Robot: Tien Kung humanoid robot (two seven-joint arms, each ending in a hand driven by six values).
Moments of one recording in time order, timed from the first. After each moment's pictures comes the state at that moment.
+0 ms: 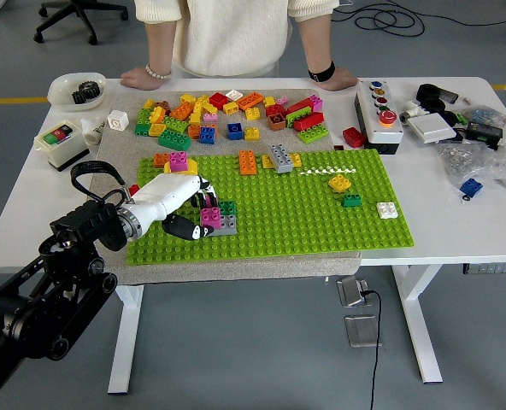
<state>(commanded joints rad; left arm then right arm) -0.47 0.14 -1.11 -1.20 2.27 -0.19 -0.03 0.10 -0.10 1.64 0.18 -1.77 0.04 -0.09</state>
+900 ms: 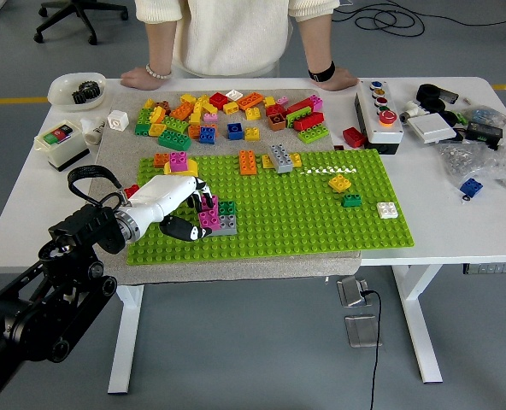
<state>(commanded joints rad) -0.46 0.14 -1.12 -1.18 2.27 -0.15 -0.02 0.10 -0.09 1.63 0.18 -1.77 0.04 -0.09</state>
